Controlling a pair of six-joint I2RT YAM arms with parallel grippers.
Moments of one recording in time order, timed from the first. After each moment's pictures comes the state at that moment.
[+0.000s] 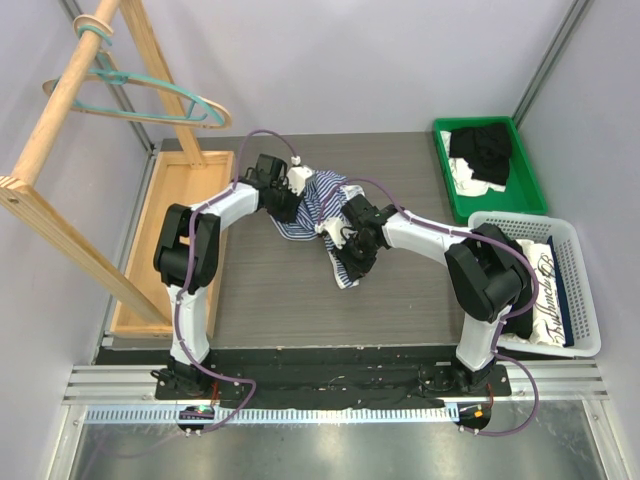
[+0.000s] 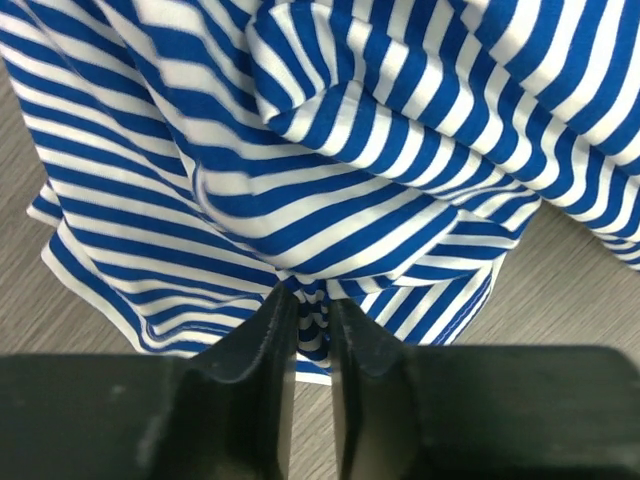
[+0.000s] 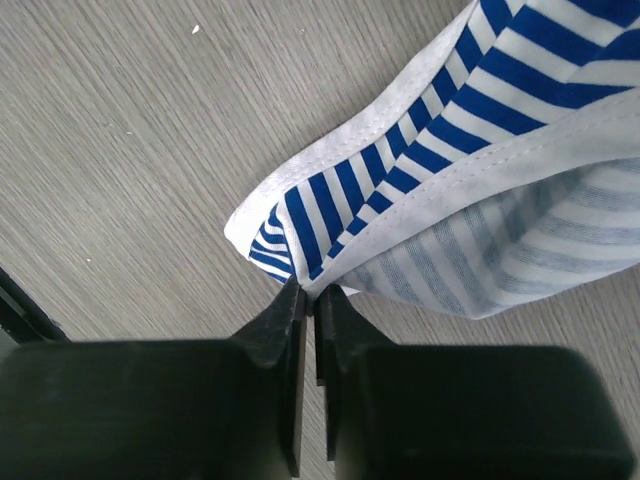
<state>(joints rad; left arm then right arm) -0.35 2.08 1.51 -0.39 0.31 0.34 0.64 1.83 1.22 -0.65 -0.31 -0.34</state>
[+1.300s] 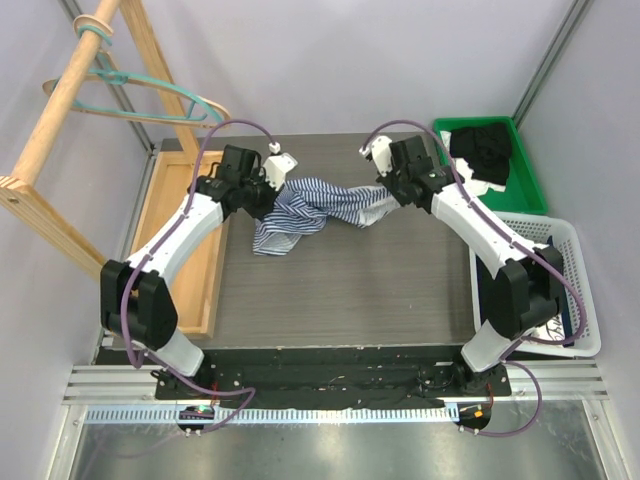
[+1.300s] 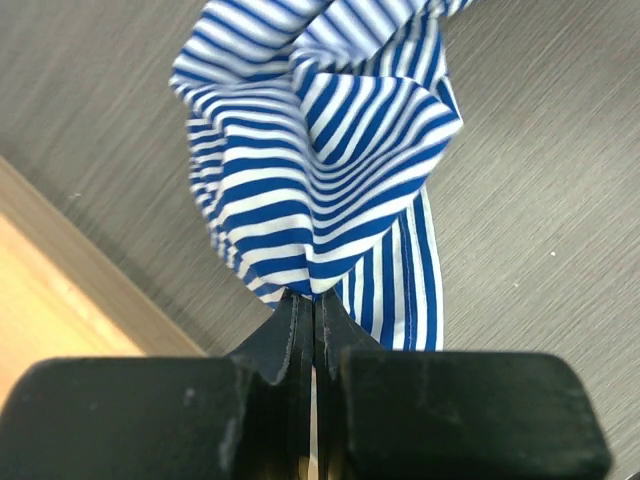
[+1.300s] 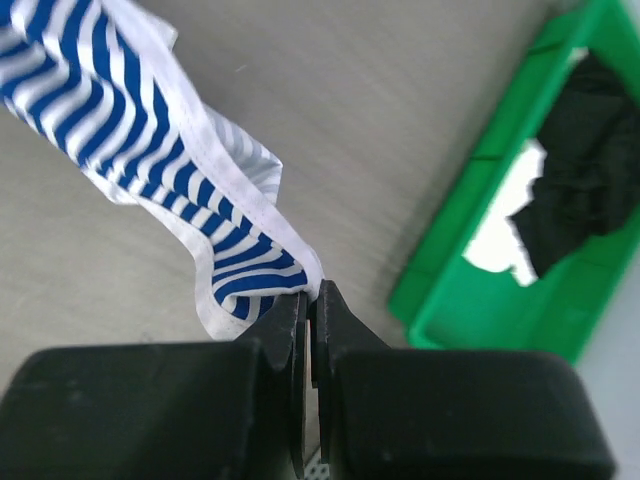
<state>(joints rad) -0.35 1.60 1.37 -0.61 0.24 0.40 0.41 1.64 1.43 -0.60 0.19 -0.44</state>
